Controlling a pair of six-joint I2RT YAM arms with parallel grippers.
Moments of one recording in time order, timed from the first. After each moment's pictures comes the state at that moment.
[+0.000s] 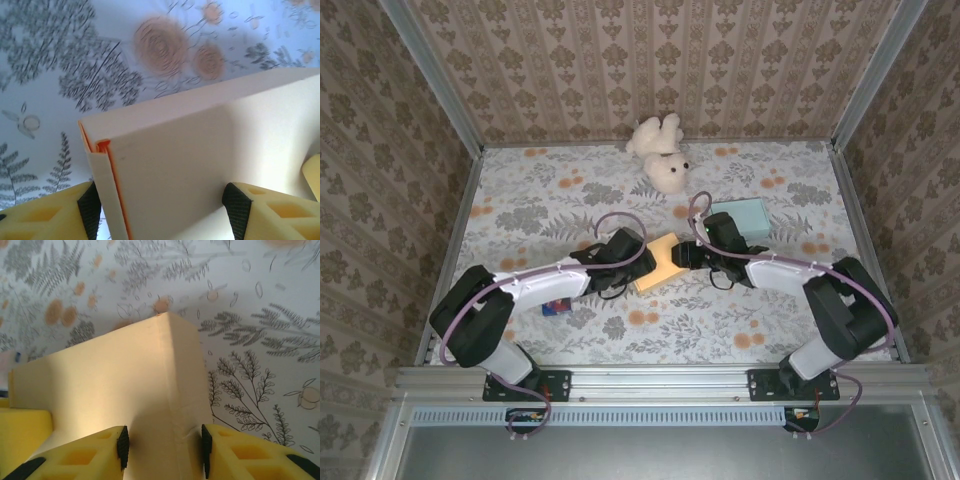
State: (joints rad) left arm -0.87 1.54 0.87 -0.26 -0.11 -1.10; right arm 0.50 1.52 0.72 0.09 -0.24 0.45
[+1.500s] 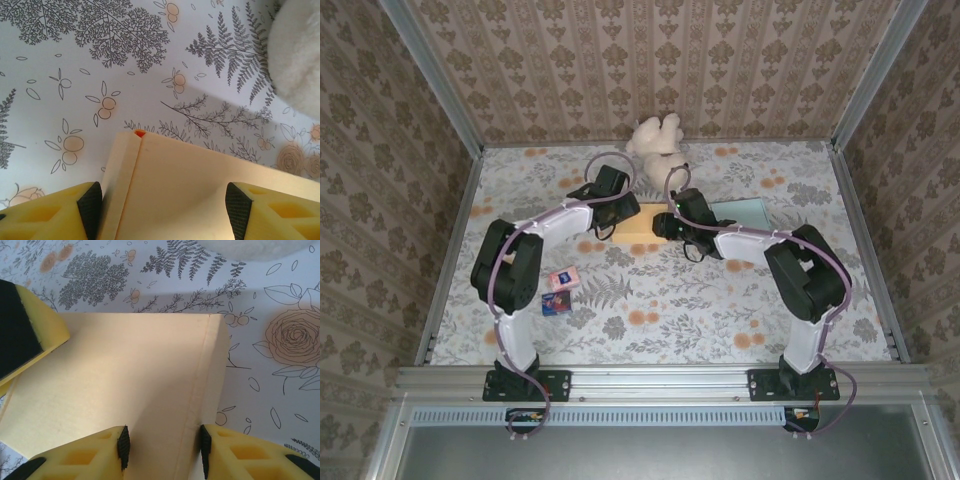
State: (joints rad) left arm -0.55 1.92 1.34 -0.35 -0.07 -0.83; right arm 0.54 1.86 1.07 0.11 -0.06 0.55
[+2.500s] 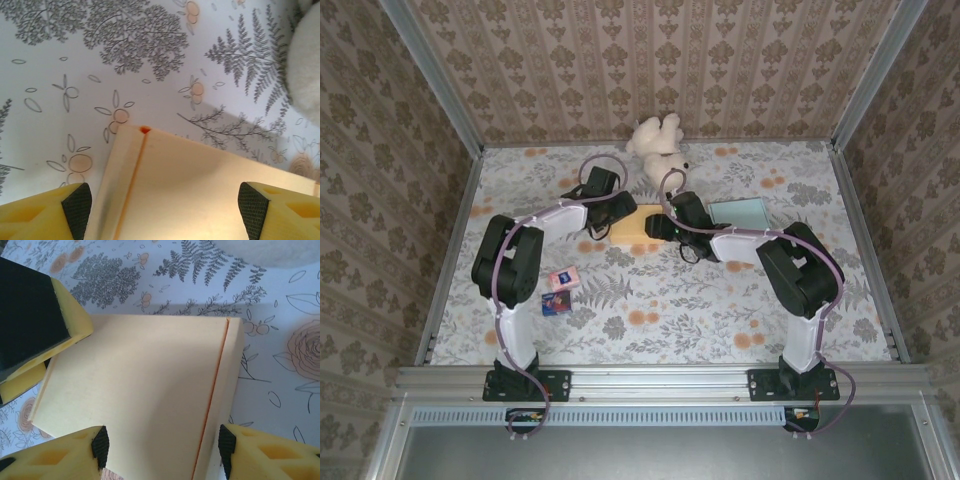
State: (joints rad) left arm -0.48 1.95 1.30 -0.28 0.02 -0.84; right arm 0.54 1.89 1.05 0.20 -0.05 0.52
